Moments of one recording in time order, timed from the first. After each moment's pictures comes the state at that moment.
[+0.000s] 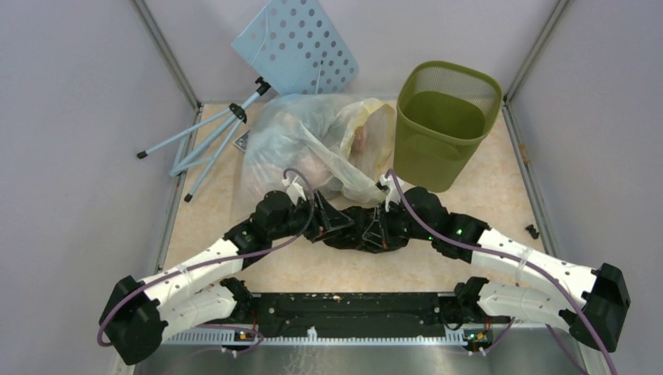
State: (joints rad) left arm -0.73 0.93 0.52 0.06 0.37 -1.15; right arm 0.93 0.97 0.74 -0.32 -0.13 0.51
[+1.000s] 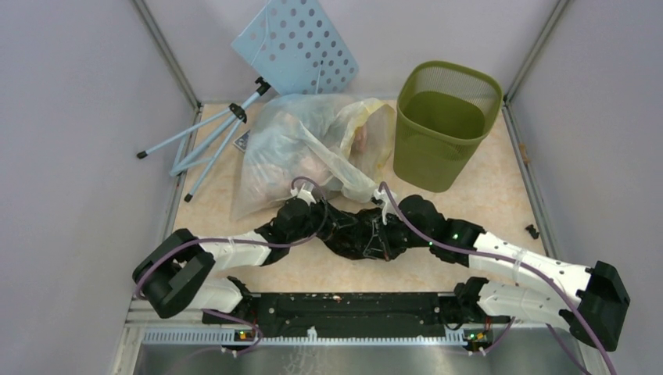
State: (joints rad) left arm -0.77 1.33 0.40 0.57 0.21 -1.39; right arm 0.94 0.97 0.65 -0.32 -0.29 0.48
